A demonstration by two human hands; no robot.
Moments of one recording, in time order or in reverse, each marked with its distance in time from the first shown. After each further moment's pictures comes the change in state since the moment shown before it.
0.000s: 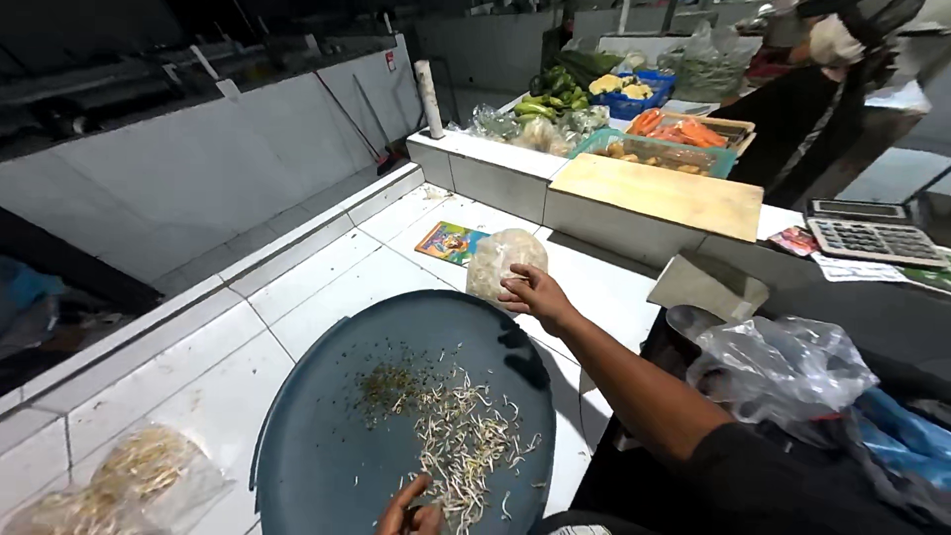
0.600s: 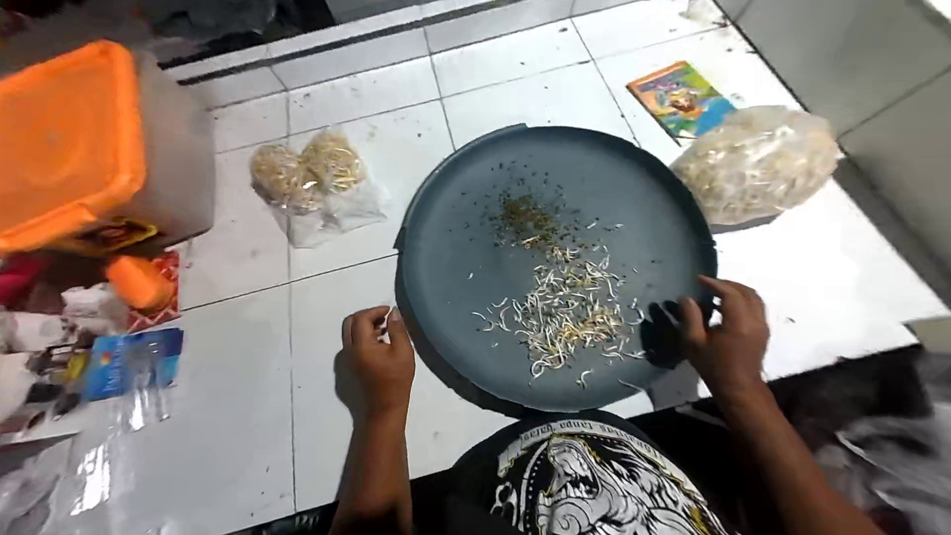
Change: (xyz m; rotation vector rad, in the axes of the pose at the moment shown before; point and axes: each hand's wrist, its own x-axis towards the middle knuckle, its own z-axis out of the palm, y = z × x) left_hand -0.034 -0.069 -0.113 0.647 0.842 -0.009; right_hand -0.133 0.079 0.001 -1.169 -0.073 -0.516
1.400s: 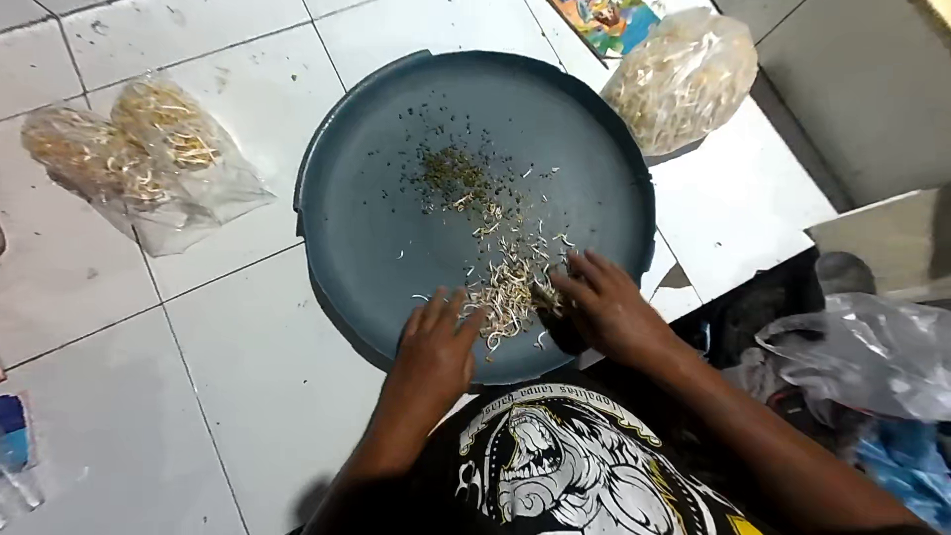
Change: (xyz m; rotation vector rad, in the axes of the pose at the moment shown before) left_hand -0.044 0.076 0.040 0.161 -0.938 0.582; right_hand -0.026 -0.061 0.004 -0.071 -0.574 -0.191
